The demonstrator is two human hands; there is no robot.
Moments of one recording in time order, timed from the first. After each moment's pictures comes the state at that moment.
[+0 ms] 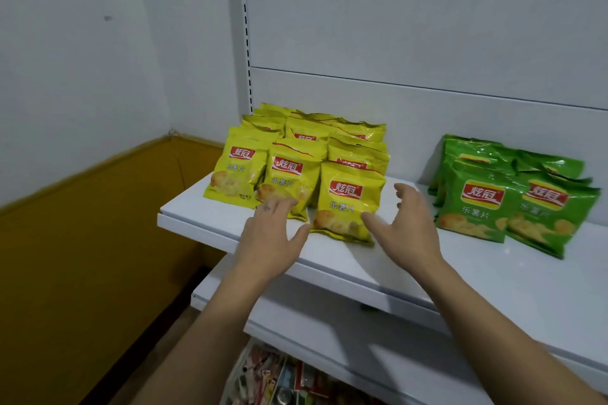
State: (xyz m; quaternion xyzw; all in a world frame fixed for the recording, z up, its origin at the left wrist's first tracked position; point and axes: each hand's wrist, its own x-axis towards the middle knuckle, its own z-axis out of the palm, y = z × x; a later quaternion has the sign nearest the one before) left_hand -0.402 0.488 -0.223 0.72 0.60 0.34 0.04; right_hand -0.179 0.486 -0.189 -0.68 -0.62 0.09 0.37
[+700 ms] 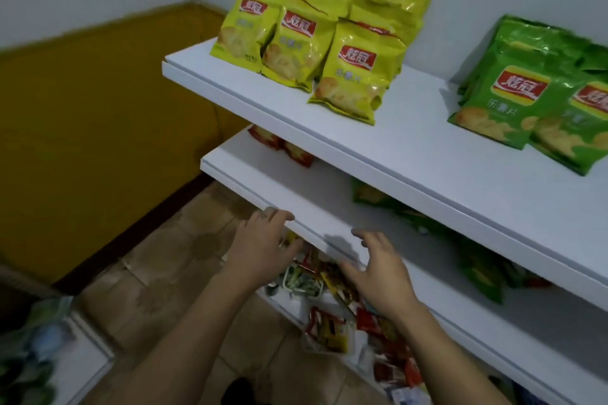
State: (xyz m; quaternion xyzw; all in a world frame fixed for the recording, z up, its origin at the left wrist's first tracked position) left_hand -0.353 0.328 -0.365 0.69 0.68 0.19 0.14; right_hand -0.130 0.339 -0.358 -0.60 -0.75 0.22 0.16
